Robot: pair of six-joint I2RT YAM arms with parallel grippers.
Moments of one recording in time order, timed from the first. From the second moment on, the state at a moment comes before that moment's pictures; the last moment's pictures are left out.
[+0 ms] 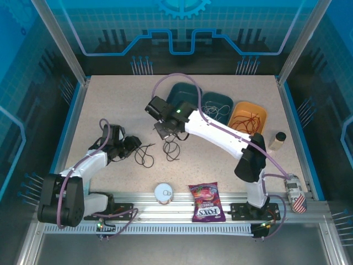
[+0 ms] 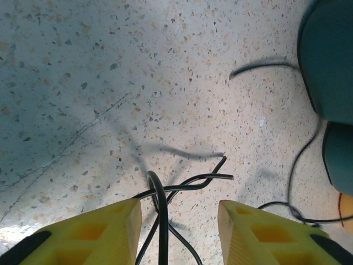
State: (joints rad) left arm -0.06 1.23 0.53 -0.22 0.35 -0.80; right arm 0.96 1.95 1.98 -1.15 0.29 0.36
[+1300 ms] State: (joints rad) left arm -0.06 1.26 0.52 -0.21 0.37 -0.80; right arm 1.07 1.67 2.15 -1.04 0.23 0.11
